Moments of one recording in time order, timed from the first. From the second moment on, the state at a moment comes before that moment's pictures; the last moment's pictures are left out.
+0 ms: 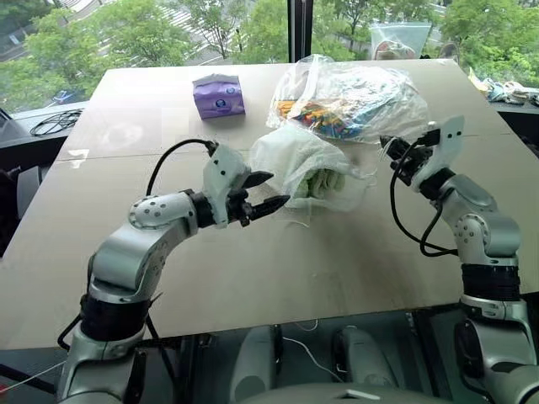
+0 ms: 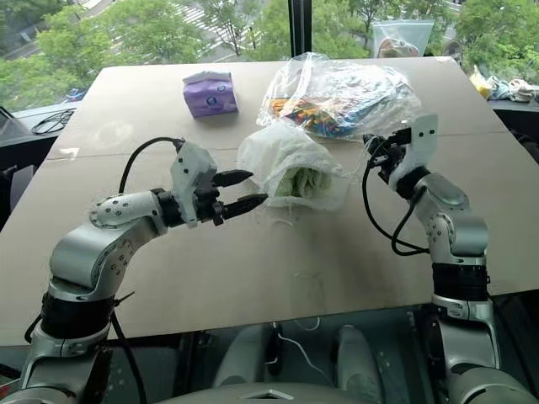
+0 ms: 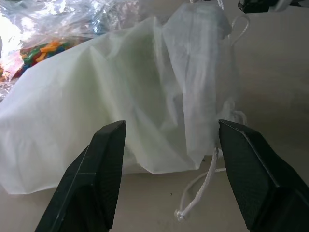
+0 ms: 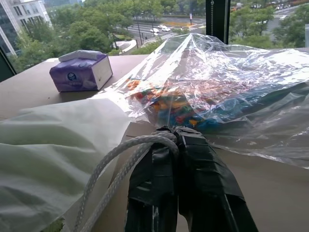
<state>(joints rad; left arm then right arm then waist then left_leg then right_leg) -0.38 0.62 0.00 -0.44 -0.44 0.74 -0.76 -0.54 -0.35 -0.17 -0.02 0.45 0.54 0.44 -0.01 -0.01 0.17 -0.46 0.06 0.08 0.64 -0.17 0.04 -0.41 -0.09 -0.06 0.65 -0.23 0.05</state>
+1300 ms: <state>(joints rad) -0.20 0.50 -0.19 -0.24 -0.12 0.37 -0.62 -0.53 -0.35 -0.17 -0.02 0.47 0.54 0.42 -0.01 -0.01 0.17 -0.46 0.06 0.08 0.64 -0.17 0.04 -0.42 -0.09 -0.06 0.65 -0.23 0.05</state>
